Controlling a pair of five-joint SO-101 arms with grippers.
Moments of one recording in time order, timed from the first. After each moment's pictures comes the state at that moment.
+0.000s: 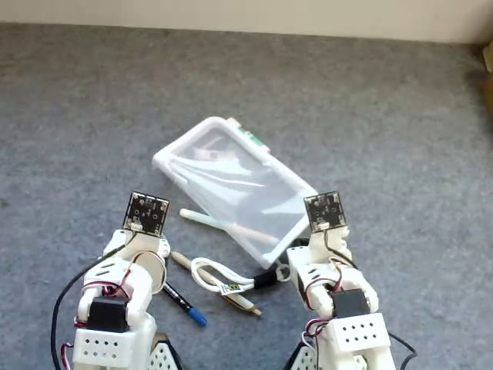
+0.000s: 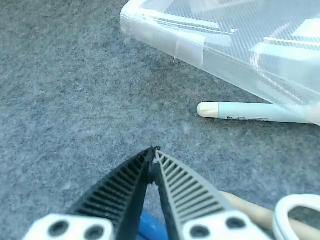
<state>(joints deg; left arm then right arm) -1.7 -104.1 95.9 62.1 -4.4 -10.7 -82.8 96.0 43.1 6.9</state>
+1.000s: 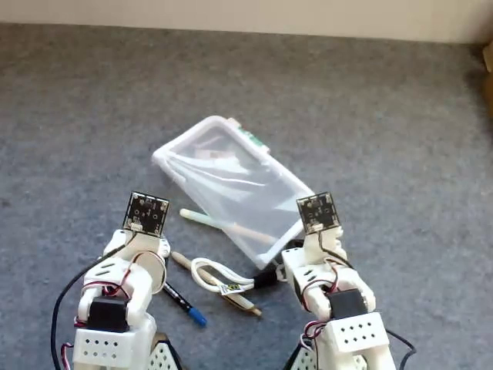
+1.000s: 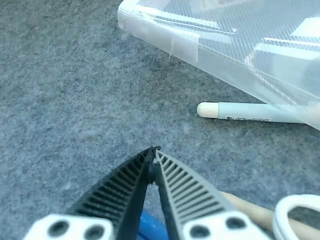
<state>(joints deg) -1.7 -104.1 95.9 62.1 -4.4 -13.6 -82.8 96.0 43.1 6.9</state>
